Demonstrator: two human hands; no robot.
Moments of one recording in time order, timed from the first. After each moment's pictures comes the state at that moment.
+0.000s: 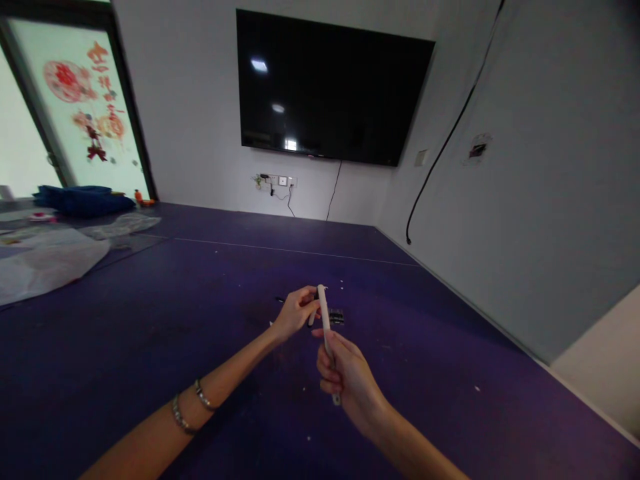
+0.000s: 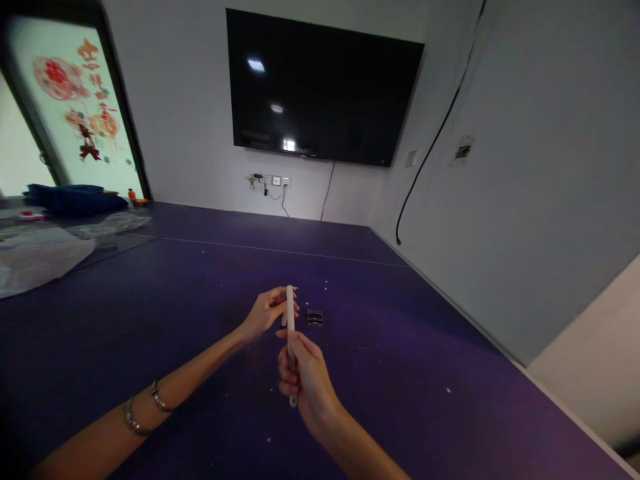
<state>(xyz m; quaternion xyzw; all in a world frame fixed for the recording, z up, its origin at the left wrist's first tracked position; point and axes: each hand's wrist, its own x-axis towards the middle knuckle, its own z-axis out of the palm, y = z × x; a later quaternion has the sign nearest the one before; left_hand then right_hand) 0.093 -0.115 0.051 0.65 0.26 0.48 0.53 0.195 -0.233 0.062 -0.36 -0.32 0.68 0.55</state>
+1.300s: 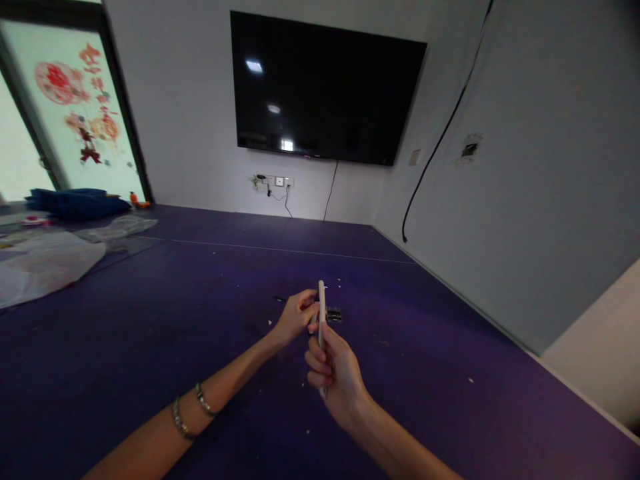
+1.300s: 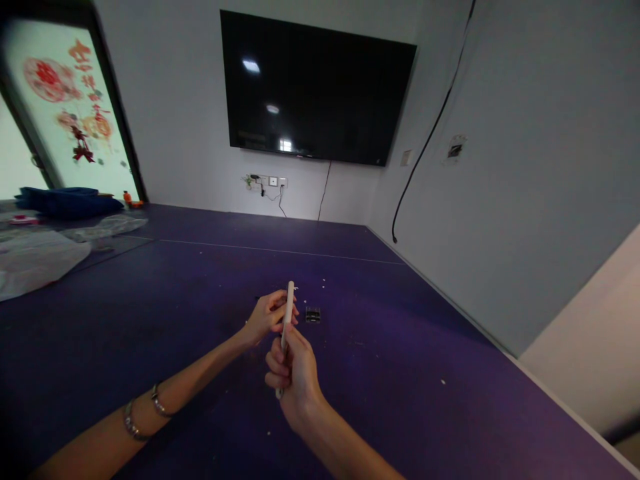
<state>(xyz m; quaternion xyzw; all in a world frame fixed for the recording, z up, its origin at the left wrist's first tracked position) 0.095 -0.126 0.048 0.64 0.28 0.47 0.53 0.173 -0.237 0.058 -0.27 -0.25 0.72 0.59</state>
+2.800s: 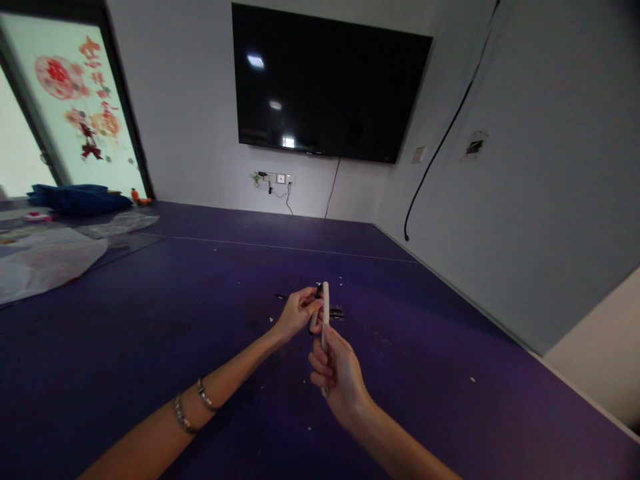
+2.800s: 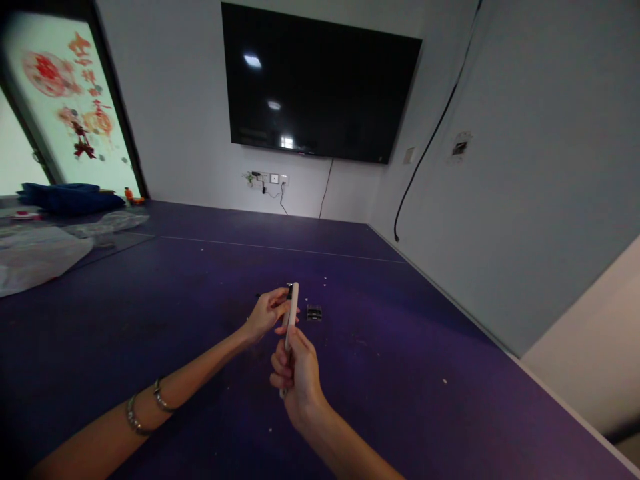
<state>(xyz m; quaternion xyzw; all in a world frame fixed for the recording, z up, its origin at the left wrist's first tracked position) 0.097 -0.124 0.047 0.62 0.28 0.47 0.56 0.178 -0.233 0.051 -0.30 -0.26 0.69 0.60</state>
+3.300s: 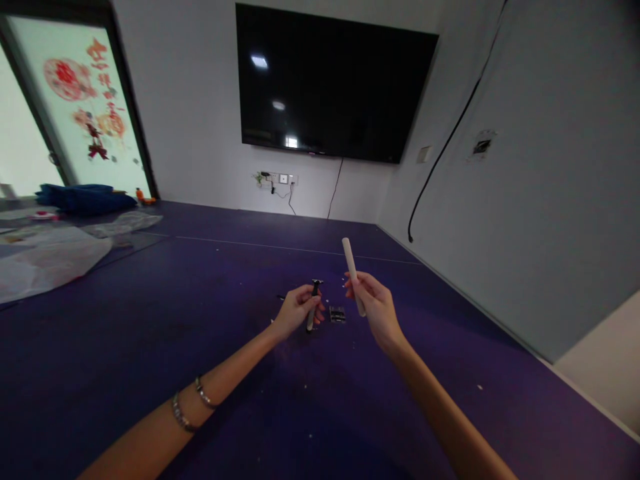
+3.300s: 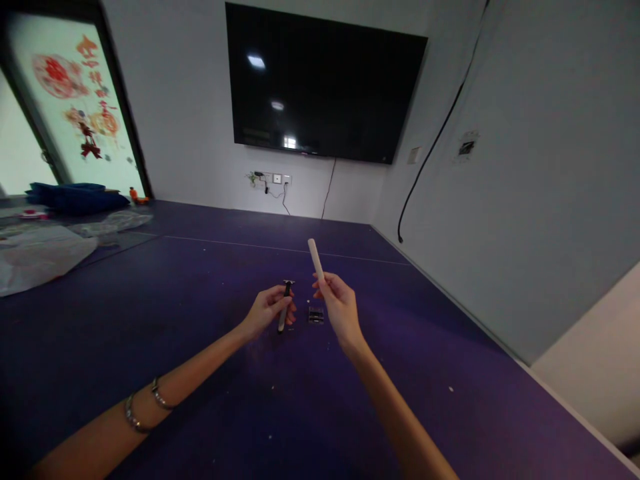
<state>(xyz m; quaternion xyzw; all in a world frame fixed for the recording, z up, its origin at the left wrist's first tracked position) 0.090 -0.111 0.044 0.61 0.25 0.47 0.59 0.246 -0.171 0.101 -0.42 -0.54 0.32 0.65</state>
